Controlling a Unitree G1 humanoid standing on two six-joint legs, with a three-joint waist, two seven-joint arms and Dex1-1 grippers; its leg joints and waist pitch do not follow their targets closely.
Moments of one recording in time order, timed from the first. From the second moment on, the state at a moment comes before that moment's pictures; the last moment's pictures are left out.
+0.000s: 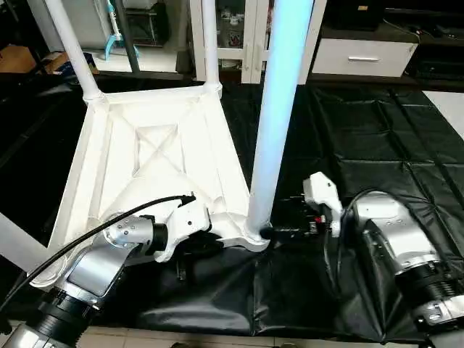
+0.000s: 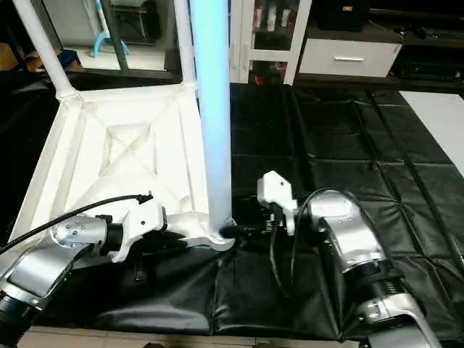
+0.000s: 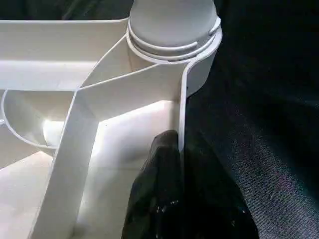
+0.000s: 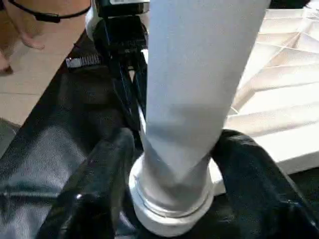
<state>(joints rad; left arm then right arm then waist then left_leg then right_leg) -0.32 0.52 -0.35 0.08 -0.02 0.29 -1.05 -0.49 -0.43 0.22 0.44 0.22 -0.05 1.34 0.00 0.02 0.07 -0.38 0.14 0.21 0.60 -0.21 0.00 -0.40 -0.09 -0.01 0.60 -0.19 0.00</state>
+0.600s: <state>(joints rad) -0.32 0.52 -0.35 0.08 -0.02 0.29 -1.04 -0.53 -0.38 0.24 0.49 0.18 -0.09 1.32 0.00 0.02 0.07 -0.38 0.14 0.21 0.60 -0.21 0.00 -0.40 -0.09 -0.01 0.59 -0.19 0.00</state>
